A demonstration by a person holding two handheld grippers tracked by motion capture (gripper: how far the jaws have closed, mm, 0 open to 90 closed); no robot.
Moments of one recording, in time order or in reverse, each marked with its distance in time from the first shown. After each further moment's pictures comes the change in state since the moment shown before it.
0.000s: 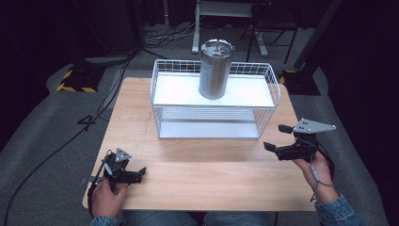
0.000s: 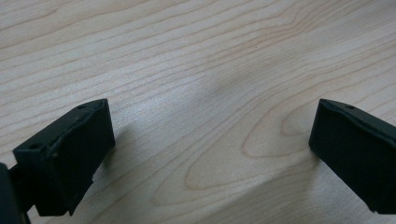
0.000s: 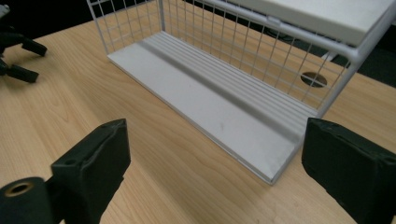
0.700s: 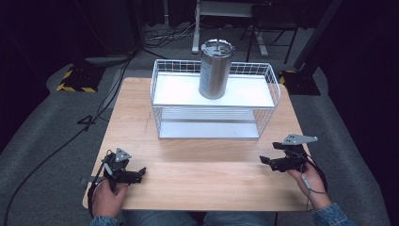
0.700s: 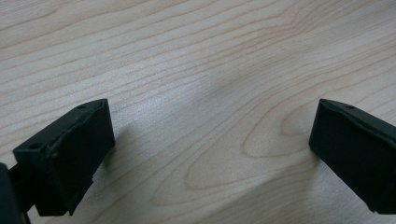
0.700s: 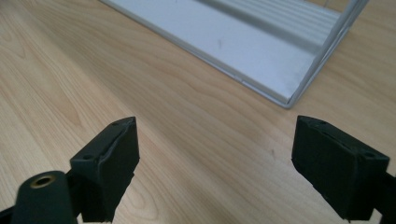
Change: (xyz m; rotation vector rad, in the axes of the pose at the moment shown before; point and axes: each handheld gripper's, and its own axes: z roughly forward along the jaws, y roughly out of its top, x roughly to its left) left arm 0.000 0.000 0.000 -0.001 0.000 -0.001; right arm -0.005 -0.062 0.035 0.180 -0.004 0.074
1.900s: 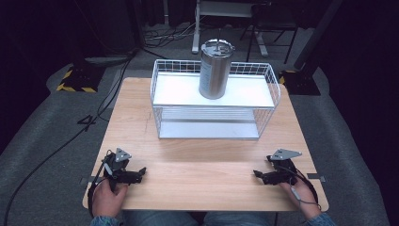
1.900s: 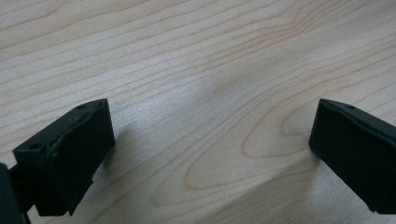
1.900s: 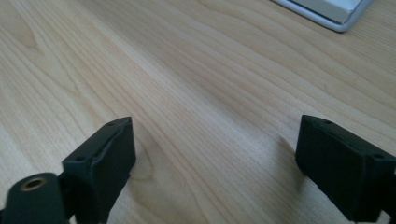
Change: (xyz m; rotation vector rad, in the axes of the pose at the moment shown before) left arm 0.000 0.000 0.000 0.001 0.000 0.003; right arm 0.013 -0.051 0.040 0.059 -0.034 -0.031
